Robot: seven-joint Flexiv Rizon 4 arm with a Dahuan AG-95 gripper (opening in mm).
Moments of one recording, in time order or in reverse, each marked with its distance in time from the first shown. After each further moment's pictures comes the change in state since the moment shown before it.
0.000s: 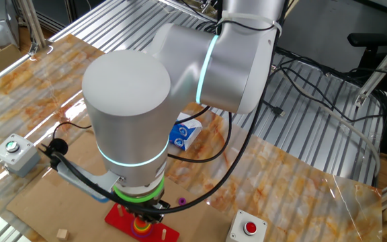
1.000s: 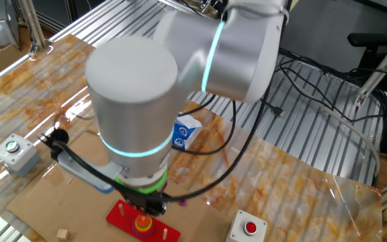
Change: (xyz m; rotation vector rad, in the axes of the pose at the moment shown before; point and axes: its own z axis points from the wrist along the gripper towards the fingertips) arm 0.014 -0.002 -0.027 0.006 0.016 -0.014
